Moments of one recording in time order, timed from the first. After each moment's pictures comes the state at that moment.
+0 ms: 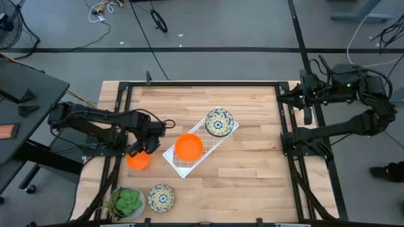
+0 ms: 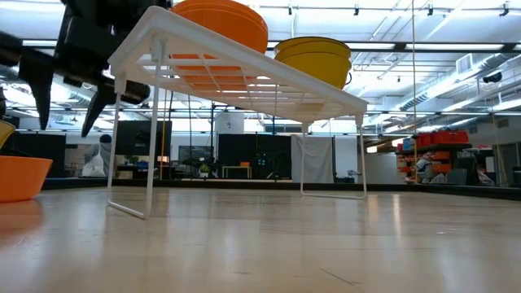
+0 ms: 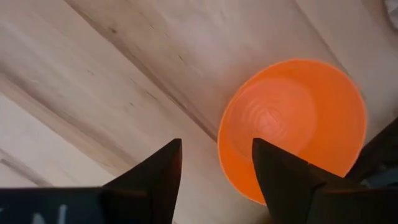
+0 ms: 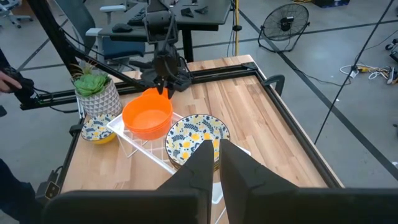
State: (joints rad) left arm -0.02 1.26 0.85 -1.08 0.14 0.77; right arm -0.12 0.88 1.61 -1.14 -0.02 0.07
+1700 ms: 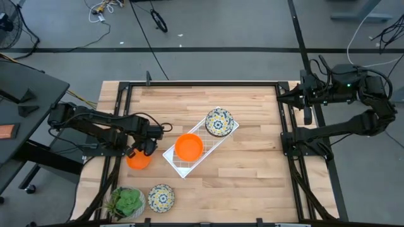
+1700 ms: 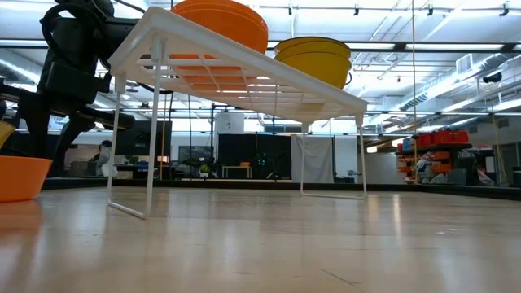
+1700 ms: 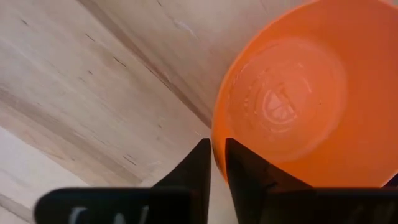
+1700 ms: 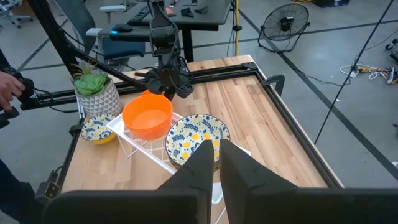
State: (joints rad) left arm -0.01 1.26 0.66 -0.96 0.10 0.77; right arm -0.12 0.88 1.61 -1.14 -0.02 0.07
